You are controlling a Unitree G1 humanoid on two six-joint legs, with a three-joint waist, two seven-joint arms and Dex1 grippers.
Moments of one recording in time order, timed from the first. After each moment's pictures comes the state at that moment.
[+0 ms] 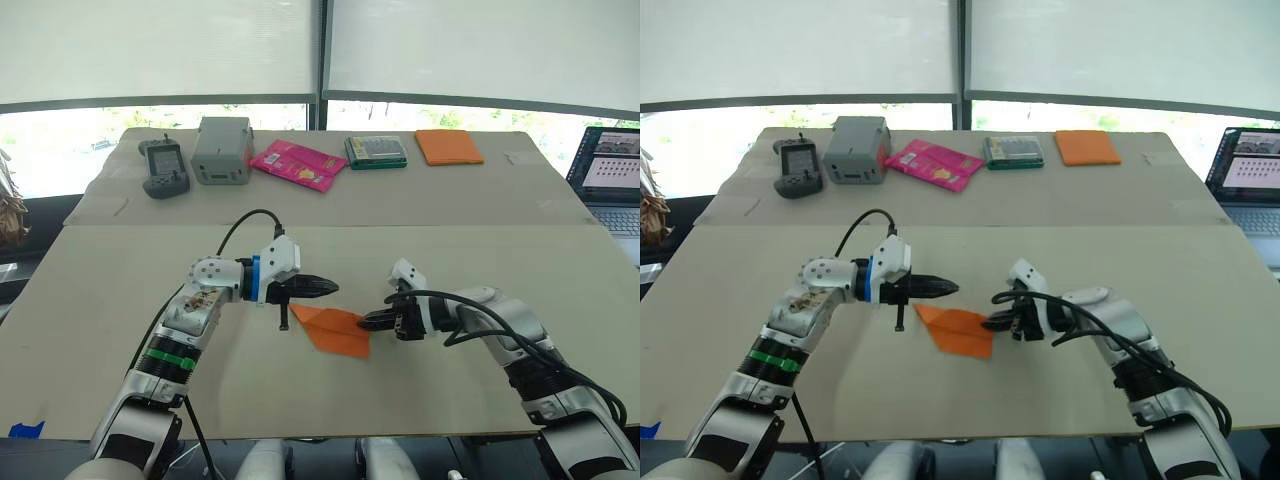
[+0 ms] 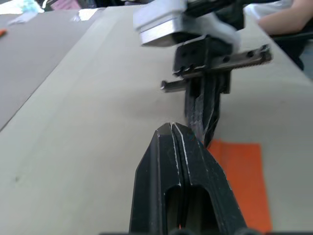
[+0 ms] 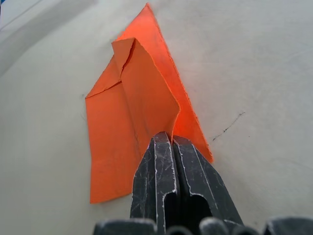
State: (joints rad) left arm -0.56 0.46 -0.23 0.14 -0.25 0.14 -1.24; right arm -0.53 -0.59 0.28 0.09 0.36 0.75 1.09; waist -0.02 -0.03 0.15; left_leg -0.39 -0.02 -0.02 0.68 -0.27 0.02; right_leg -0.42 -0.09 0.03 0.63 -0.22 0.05
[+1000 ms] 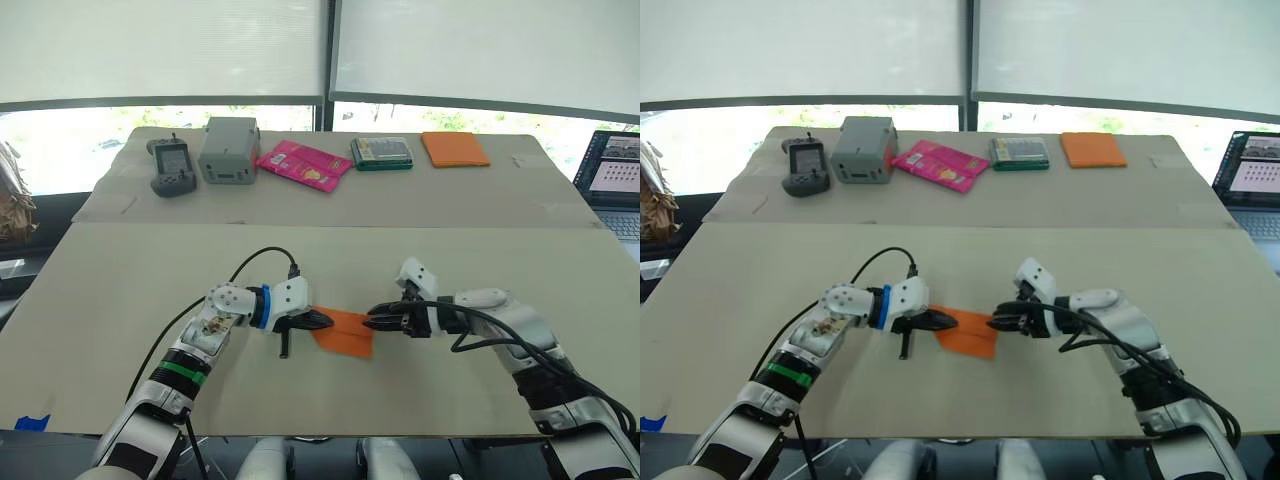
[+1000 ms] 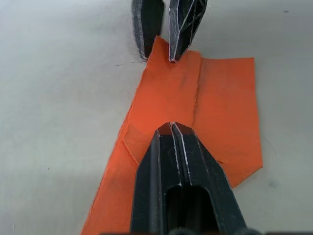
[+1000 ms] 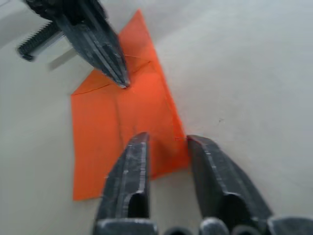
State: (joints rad) left arm -0.54 0.42 -0.33 0.34 -0.08 -0.01 -1.19; right arm -0.44 -0.63 0.18 0.02 0.31 0.64 1.01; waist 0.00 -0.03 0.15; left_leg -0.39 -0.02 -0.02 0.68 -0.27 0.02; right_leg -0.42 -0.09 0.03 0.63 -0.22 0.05
